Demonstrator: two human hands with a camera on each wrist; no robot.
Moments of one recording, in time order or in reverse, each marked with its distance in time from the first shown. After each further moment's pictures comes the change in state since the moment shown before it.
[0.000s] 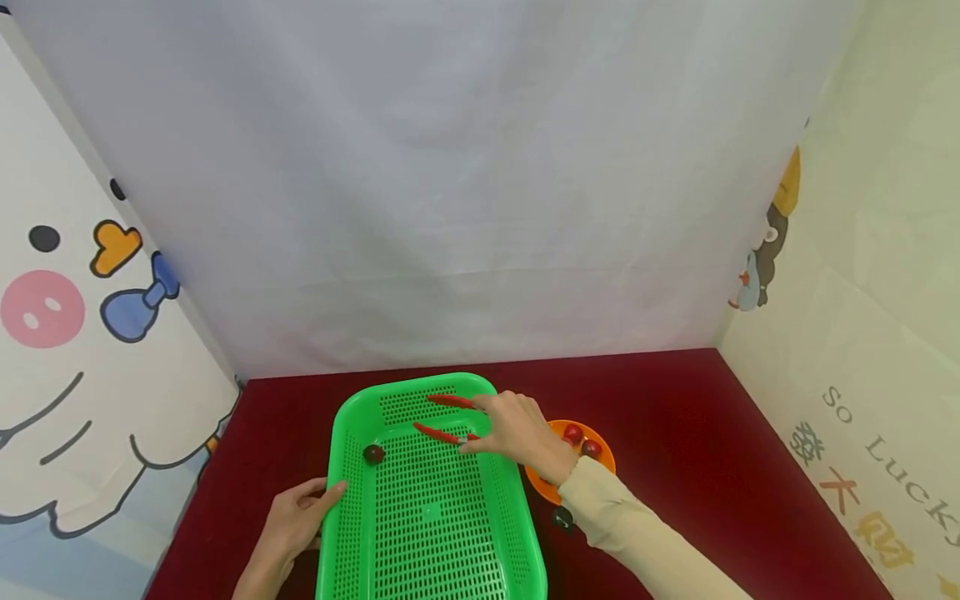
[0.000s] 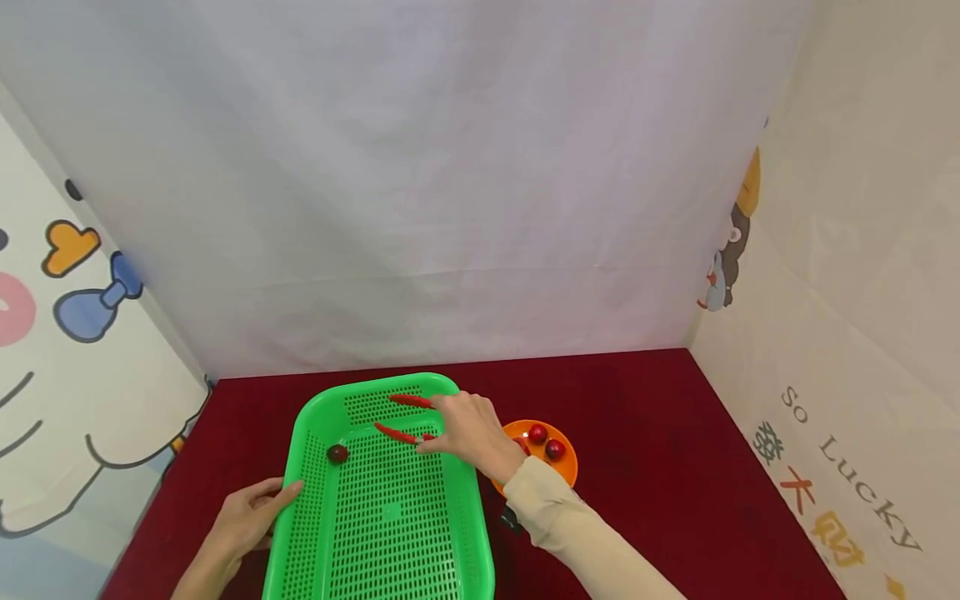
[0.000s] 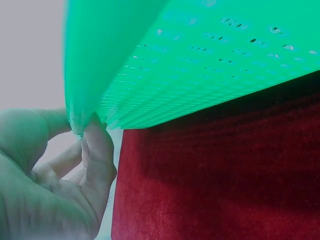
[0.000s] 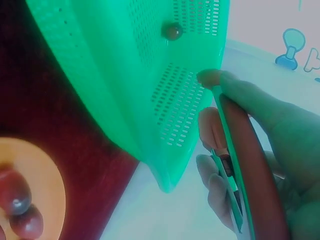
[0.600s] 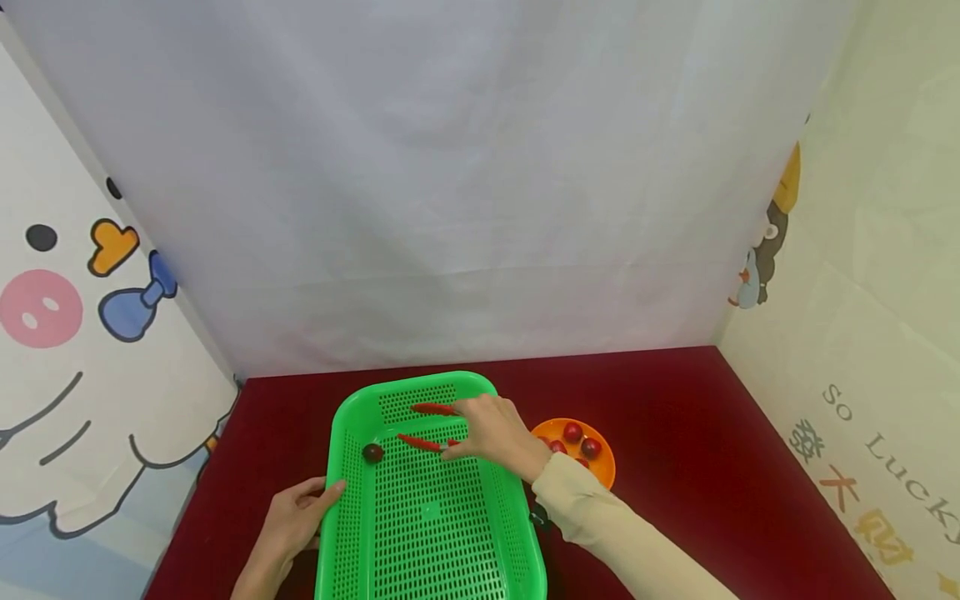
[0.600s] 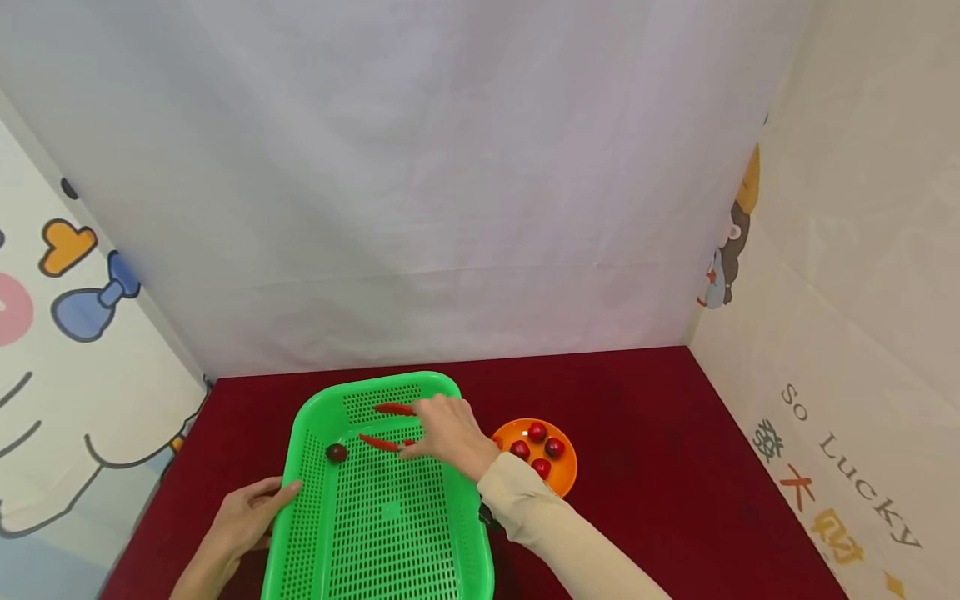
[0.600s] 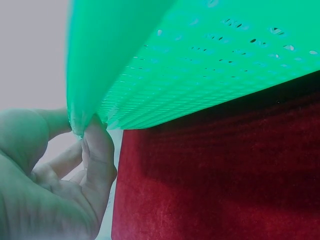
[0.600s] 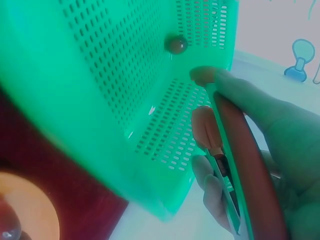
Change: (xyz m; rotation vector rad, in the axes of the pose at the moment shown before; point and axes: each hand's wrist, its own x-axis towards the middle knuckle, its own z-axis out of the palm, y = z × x) left_hand 0.000 0.000 0.000 -0.009 -0.006 -0.005; right_hand 0.016 -0.016 0.019 -0.041 -0.065 0.009
